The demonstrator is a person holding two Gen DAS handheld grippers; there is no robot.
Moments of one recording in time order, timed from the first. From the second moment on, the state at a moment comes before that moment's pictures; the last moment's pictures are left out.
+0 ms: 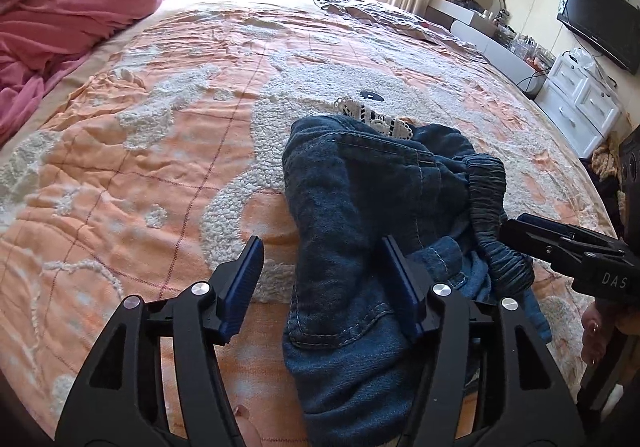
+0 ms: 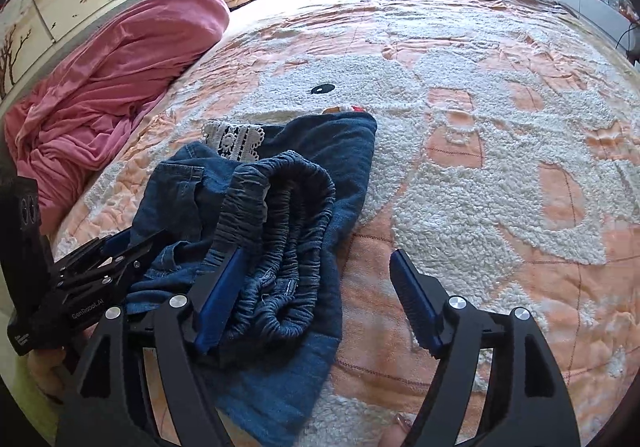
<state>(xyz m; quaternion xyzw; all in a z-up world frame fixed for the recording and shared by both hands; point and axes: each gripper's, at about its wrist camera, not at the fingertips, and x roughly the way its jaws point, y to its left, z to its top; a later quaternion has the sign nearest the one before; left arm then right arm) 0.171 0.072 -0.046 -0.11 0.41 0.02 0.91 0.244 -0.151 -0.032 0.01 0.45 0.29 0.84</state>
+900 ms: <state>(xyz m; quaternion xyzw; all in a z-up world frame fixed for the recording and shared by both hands) 0.085 0.048 0.018 -0.08 0.36 0.02 0.93 0.148 -0.206 0.048 0.02 0.33 0.30 0.89</state>
